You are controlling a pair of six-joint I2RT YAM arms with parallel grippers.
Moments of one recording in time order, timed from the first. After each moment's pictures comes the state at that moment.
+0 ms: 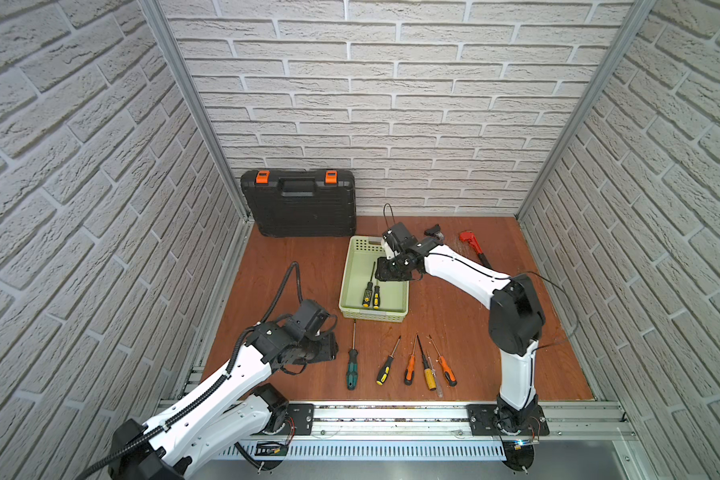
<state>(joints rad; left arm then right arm) -0.75 0.87 0.66 -0.95 0.08 -0.77 0.60 1.91 1.65 -0.77 -0.10 0.53</state>
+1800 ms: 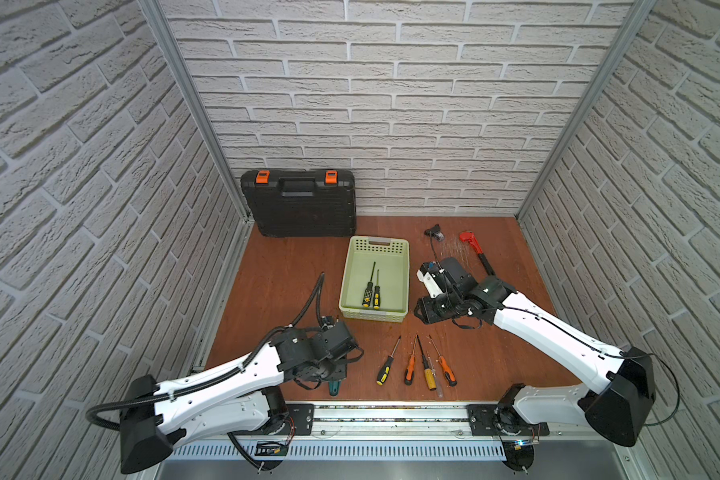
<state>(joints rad) -1.07 0.92 0.80 -1.15 -0.09 -1.09 0.63 1.29 1.10 -0.90 -0.07 0.42</state>
